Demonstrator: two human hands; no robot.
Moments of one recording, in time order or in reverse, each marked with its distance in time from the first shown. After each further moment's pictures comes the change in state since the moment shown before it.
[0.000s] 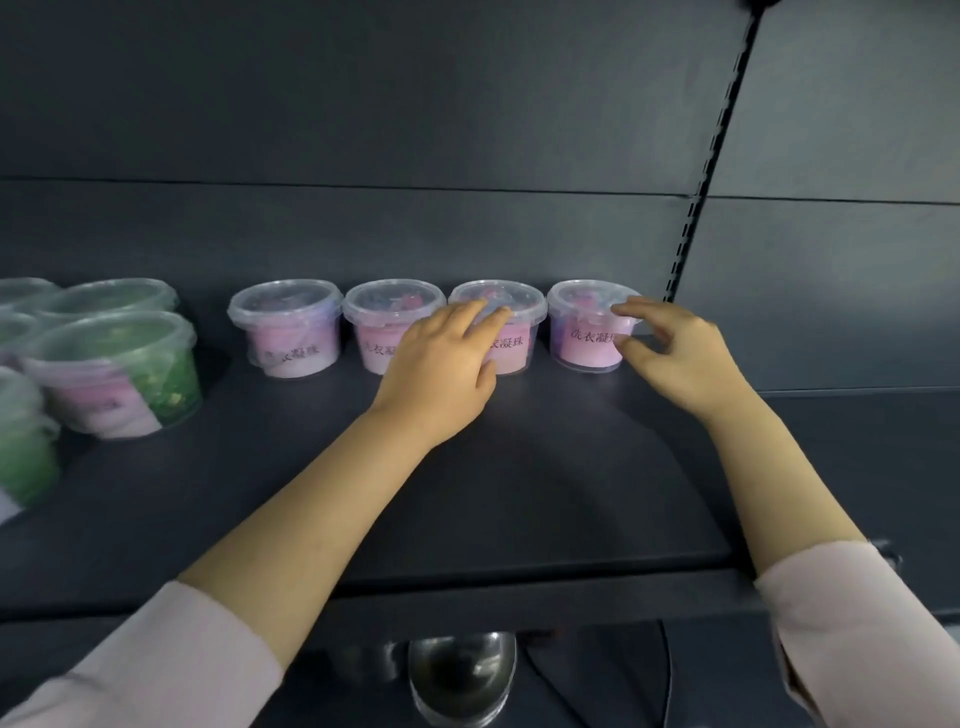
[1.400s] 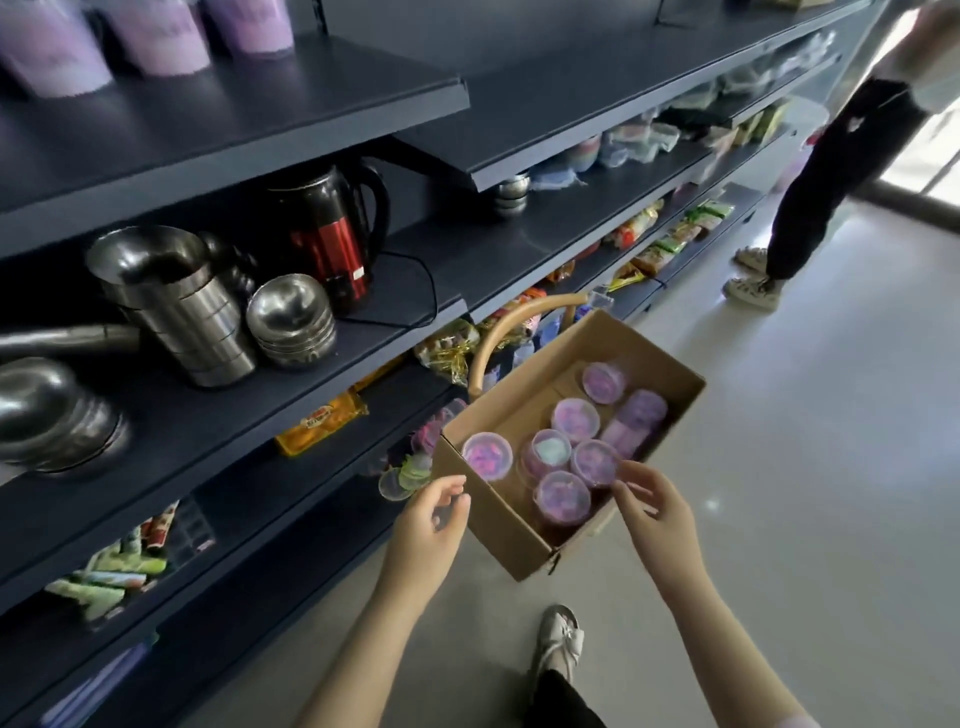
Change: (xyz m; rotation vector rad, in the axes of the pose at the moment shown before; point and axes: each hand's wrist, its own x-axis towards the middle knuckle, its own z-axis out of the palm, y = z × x) left_hand -0.528 0.174 -0.016 -1.114 -0.831 -0.356; right_hand -0.705 -0.106 0.005 0.238 0.500 1.062
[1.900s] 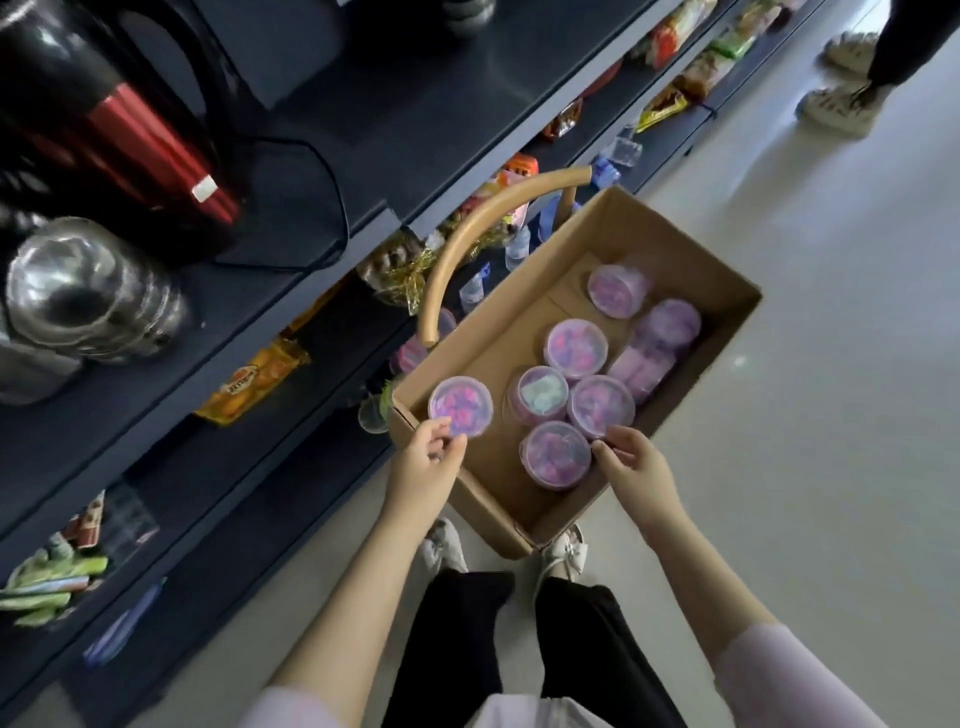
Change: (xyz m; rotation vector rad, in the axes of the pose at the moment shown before) left_hand 0.176 -0.044 0.108 0.087 -0.059 -0.361; right_hand 0.169 0.126 0.026 -0.094 -0.164 0.459
